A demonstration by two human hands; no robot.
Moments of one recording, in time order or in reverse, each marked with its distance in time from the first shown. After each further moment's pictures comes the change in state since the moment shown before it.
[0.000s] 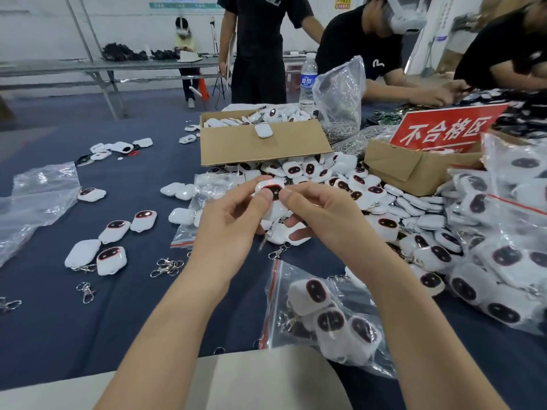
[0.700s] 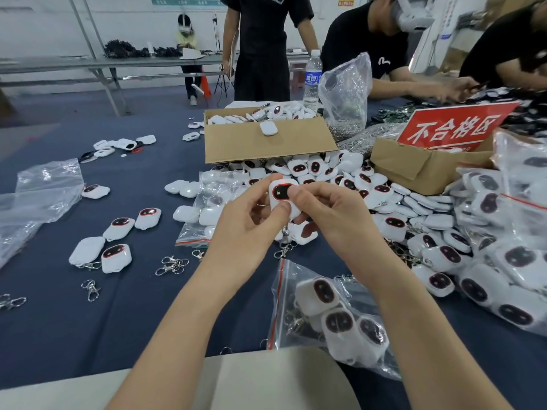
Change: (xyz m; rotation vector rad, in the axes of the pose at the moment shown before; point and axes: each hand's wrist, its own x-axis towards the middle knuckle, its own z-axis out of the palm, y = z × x) left_hand 0.002 -0.008 -0.002 0.159 -0.163 0.085; right_hand 0.000 0.007 0.005 0.011 0.114 -0.030
